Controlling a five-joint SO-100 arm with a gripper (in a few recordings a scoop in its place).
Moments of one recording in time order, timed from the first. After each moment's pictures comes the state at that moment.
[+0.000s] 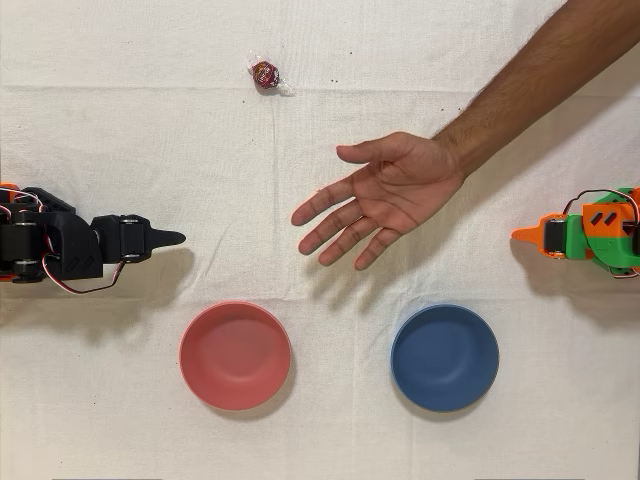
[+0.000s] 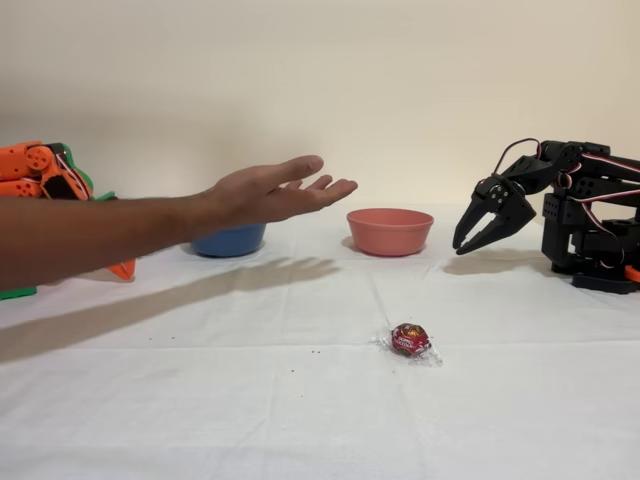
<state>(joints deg) 1.5 189.0 181.2 54.5 -1.7</state>
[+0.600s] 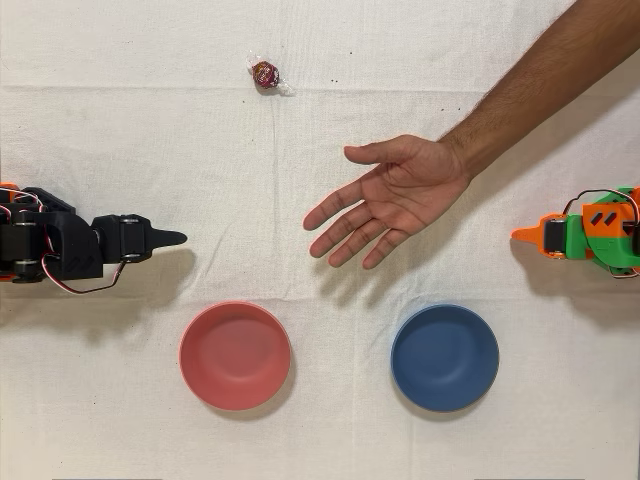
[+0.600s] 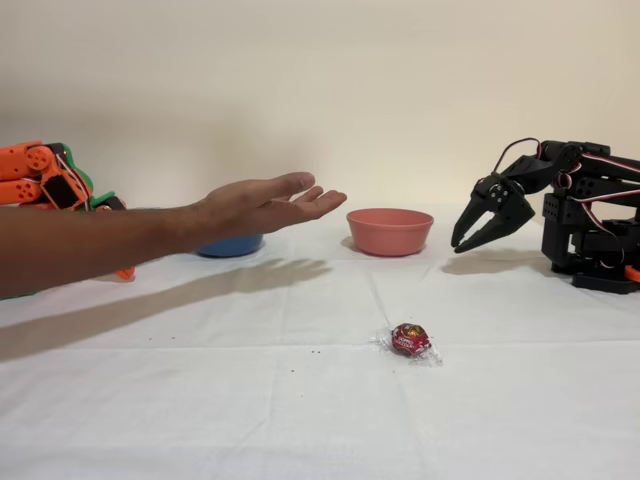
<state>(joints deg) 1.5 188.3 180.5 52.4 -2.4</state>
